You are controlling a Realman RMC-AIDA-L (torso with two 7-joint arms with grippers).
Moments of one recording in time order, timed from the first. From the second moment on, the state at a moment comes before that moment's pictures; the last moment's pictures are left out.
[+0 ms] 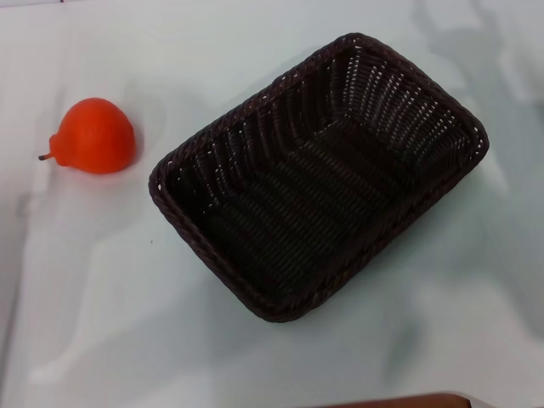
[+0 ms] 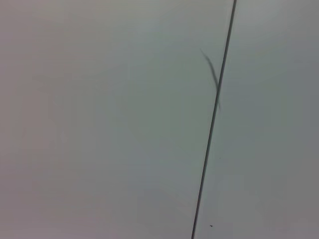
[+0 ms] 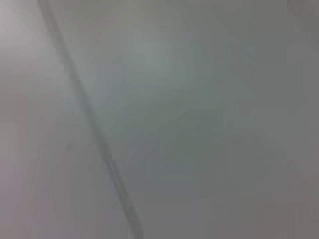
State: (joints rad) left arm -0.25 -2.17 -2.16 -0.07 0.48 -1.46 2.74; right arm 0.43 2.08 0.13 0.02 1.61 1.57 0.66
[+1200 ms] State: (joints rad) left arm -0.25 -2.17 -2.16 -0.08 0.48 -1.47 2.73; right arm 0.77 2.01 -0.50 -1.22 0.45 1.83 2.40
